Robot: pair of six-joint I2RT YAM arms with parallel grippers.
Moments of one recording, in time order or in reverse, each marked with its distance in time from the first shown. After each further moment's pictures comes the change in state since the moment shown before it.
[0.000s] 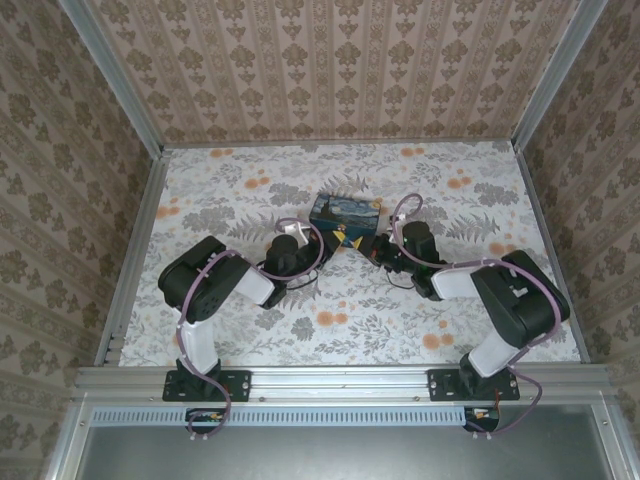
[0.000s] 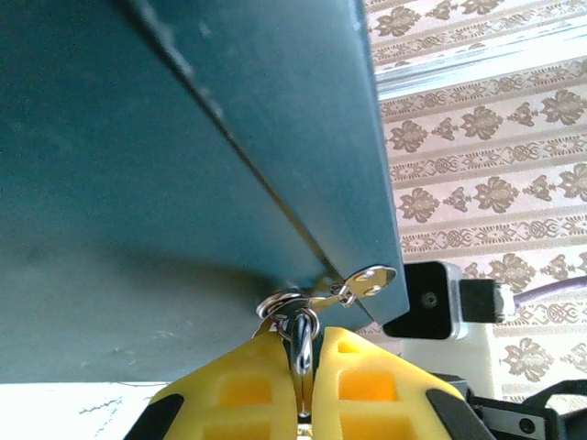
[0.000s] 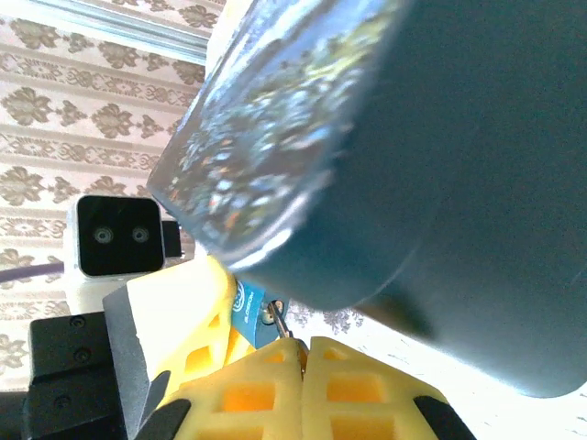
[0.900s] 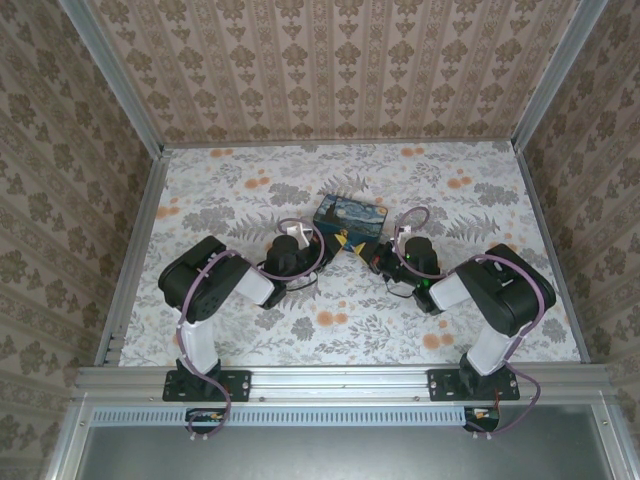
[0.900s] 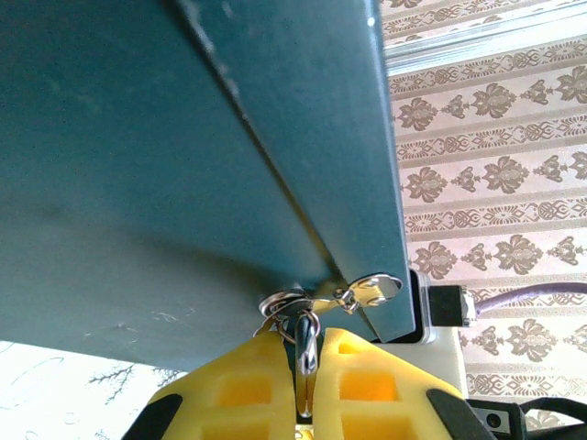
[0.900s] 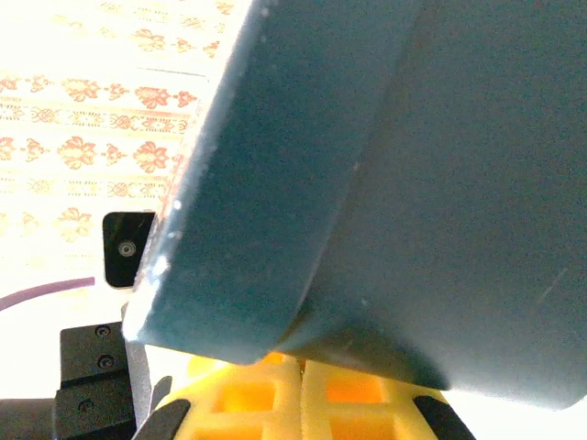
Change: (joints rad) left arm 0.000 0.000 -0.003 -0.026 0.036 -0.004; right arm 0.023 0.121 -0.123 0.362 0.047 0.230
